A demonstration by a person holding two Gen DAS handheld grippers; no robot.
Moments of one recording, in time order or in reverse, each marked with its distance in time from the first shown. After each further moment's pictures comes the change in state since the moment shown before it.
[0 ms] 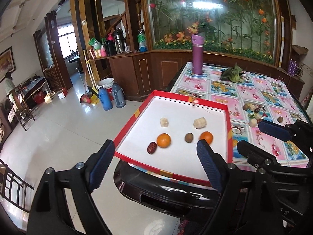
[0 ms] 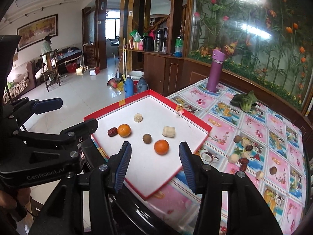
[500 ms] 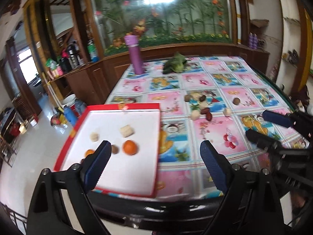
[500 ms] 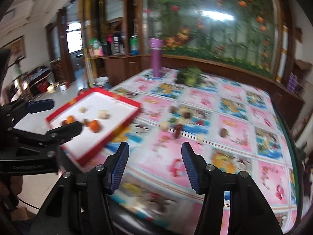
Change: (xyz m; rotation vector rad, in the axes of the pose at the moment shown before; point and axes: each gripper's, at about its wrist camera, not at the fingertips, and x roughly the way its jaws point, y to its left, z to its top) left arm 0.002 -0.142 0.013 0.248 0.020 -0.219; right arm -0.056 -0.143 -0.069 0.250 0.019 -0.188
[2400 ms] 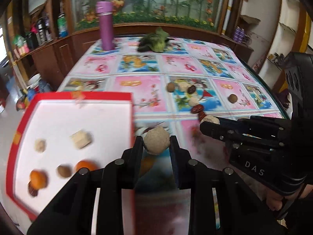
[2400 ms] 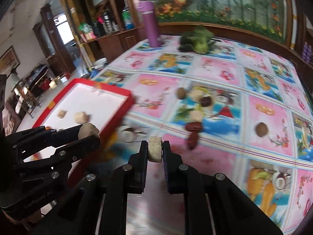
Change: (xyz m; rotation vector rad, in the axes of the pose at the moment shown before) left arm 0.105 0.021 0.016 -0.084 0.138 -0.242; right arm 0.123 0.008 0.032 0.082 0.220 0.140
